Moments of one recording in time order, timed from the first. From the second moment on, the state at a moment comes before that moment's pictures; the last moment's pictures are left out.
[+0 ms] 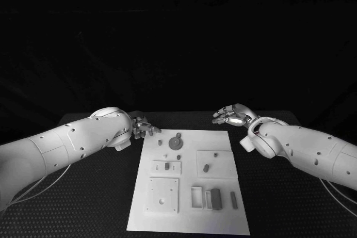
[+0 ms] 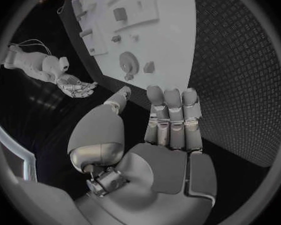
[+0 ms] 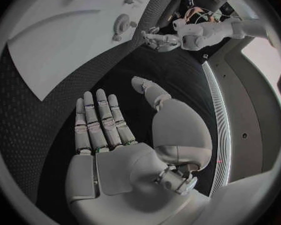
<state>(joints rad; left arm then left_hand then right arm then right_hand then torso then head) 1.35 -0.51 -0.13 0.98 -1.00 0.00 -0.36 0.81 -0.13 0.38 0.00 0.12 0.95 0.07 0.39 0.54 1.27 -0.05 0.98 0.55 1.11 -0.15 1.19 0.65 0.06 0.91 -0.13 0.91 1.28 1.21 -0.68 -0.03 1.08 -0.70 -0.28 0.18 0.99 -0.15 0.48 -0.25 0.55 0.74 0.19 0.32 0.40 0.99 0.18 0.13 0.07 0.76 0.22 0.30 0.39 0.16 0.54 0.22 0.08 1.11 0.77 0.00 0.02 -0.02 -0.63</state>
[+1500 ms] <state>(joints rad) 1.34 -0.41 -0.13 0.82 -0.98 0.17 -0.32 0.83 -0.06 0.32 0.00 0.17 1.00 0.05 0.40 0.54 1.30 -0.05 0.94 0.55 1.11 -0.14 1.17 0.66 0.06 0.91 -0.12 0.87 1.29 1.21 -0.69 -0.03 1.10 -0.69 -0.28 0.18 0.99 -0.15 0.47 -0.25 0.55 0.74 0.19 0.32 0.40 0.99 0.17 0.13 0.07 0.76 0.22 0.30 0.39 0.16 0.54 0.22 0.08 1.11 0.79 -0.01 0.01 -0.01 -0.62</state>
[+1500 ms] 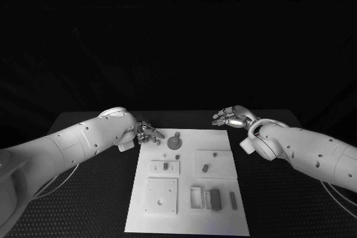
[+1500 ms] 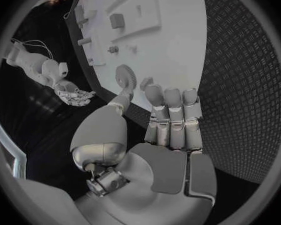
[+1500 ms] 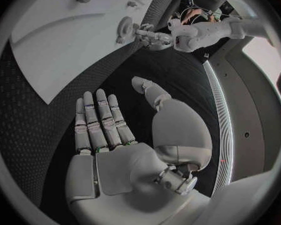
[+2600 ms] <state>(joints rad) 1.34 -0.42 -0.13 0.83 -0.98 0.19 -0.32 0.87 -0.02 0.32 -0.09 0.18 1.04 0.05 0.40 0.55 1.31 -0.06 0.95 0.56 1.12 -0.14 1.18 0.67 0.06 0.92 -0.13 0.88 1.31 1.21 -0.68 -0.03 1.09 -0.69 -0.28 0.18 0.99 -0.15 0.47 -0.25 0.55 0.74 0.19 0.32 0.40 0.99 0.17 0.13 0.07 0.76 0.22 0.30 0.39 0.16 0.54 0.22 0.08 1.12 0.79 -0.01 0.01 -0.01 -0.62</state>
